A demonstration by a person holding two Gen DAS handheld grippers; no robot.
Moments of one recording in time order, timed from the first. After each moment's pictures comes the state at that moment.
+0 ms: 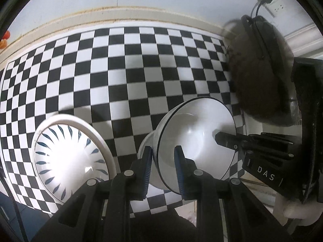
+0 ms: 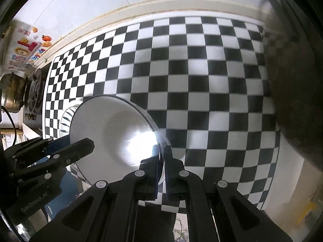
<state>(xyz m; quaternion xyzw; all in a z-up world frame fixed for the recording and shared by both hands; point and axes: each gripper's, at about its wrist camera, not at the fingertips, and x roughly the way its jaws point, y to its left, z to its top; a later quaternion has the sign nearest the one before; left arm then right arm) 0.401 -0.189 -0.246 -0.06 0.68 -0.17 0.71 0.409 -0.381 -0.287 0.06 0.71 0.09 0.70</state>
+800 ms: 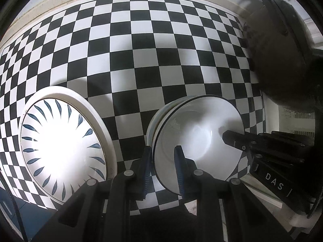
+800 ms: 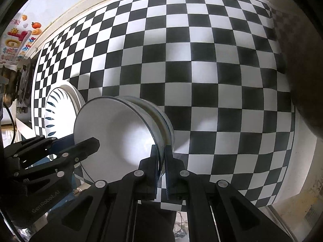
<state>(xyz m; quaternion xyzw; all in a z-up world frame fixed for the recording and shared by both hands) 0.384 -0.189 -0.303 -0.04 0.72 -0.15 0.68 0.383 -0.367 -0.346 0.05 0.74 0.08 0.67</state>
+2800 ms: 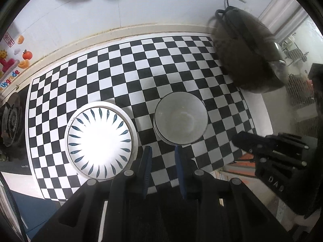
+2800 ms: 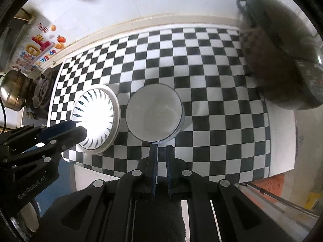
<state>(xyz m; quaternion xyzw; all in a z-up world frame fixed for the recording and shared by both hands) 0.303 -0.164 -0.177 0.03 0.63 -0.16 0.76 0.274 -0.347 -0.212 0.05 0.64 0.06 0.76</state>
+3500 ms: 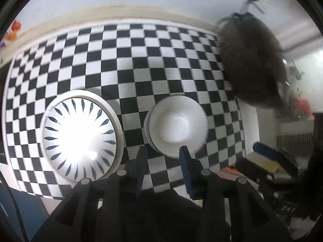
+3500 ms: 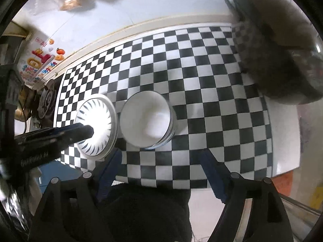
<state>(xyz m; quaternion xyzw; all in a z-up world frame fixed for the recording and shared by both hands) 0.354 -0.157 -0.232 -0.08 0.68 -0.17 0.71 0.288 -0.387 -0.226 0.11 0.64 0.06 0.76</state>
